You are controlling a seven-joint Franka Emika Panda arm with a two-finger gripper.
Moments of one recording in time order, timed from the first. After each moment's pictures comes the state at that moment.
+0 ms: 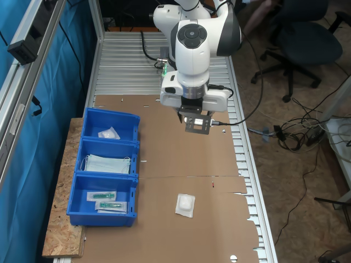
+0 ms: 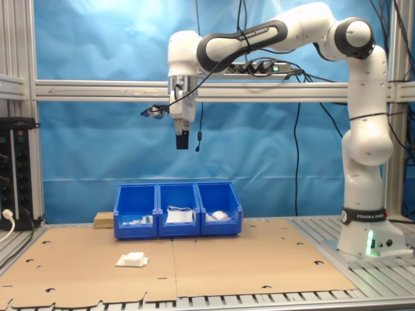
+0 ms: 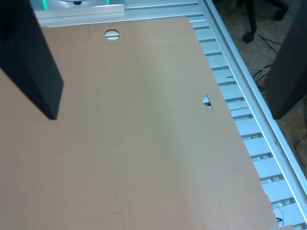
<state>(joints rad) -0.22 0.01 0.19 -1.92 0.09 1.96 0.99</state>
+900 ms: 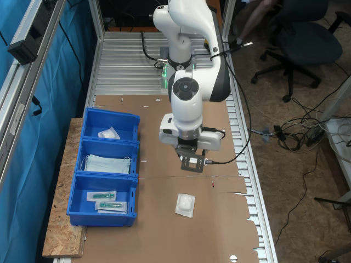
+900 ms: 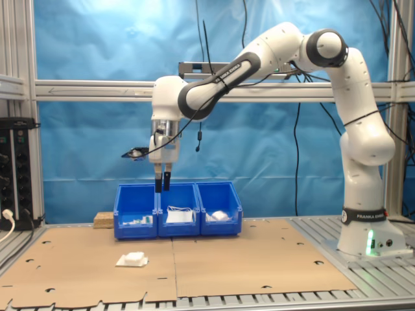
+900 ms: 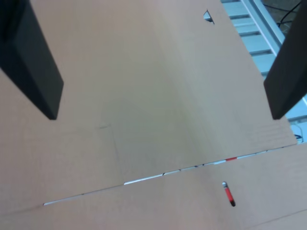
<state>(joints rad) -0.15 0.27 0.12 -1.92 0.09 2.26 0.99</state>
